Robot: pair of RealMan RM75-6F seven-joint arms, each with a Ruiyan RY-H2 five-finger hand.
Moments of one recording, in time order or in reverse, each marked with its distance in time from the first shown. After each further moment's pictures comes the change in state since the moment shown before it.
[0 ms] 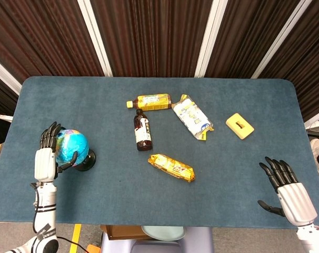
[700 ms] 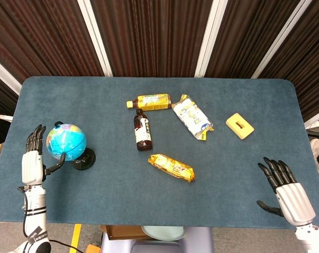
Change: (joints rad) left arm 0.046 0.043 -0.004 0.003 -0.034 0.016 -0.043; right arm 0.001 -0.006 -0.001 -0.003 0.000 -0.006 -0.014
